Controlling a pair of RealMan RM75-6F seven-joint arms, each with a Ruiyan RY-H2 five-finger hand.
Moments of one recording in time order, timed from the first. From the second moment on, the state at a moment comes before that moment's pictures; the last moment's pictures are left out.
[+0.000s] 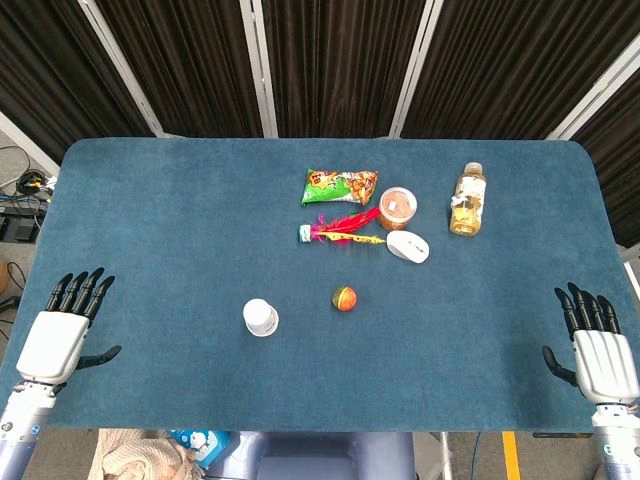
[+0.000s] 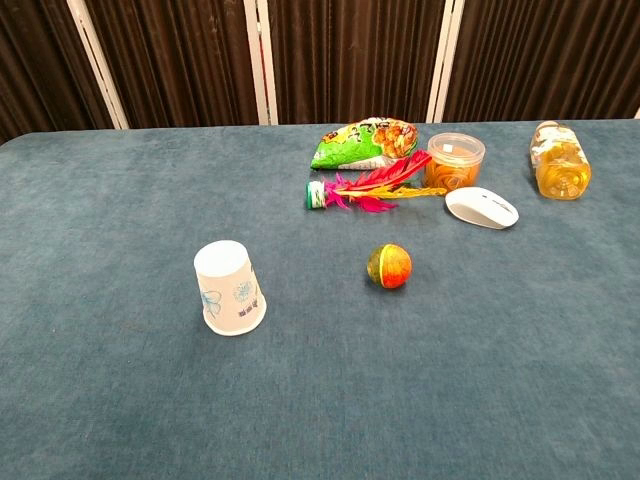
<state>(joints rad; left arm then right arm) -0.18 -1.21 -0.01 -1.62 1.56 1.44 0.25 0.08 -1.13 0.07 -1.64 -1.42 1.44 -0.14</state>
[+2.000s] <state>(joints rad) -0.75 -1.56 -0.17 -1.83 0.90 1.05 0.92 0.08 -1.12 0.08 -1.65 -1.39 1.41 -0.09</state>
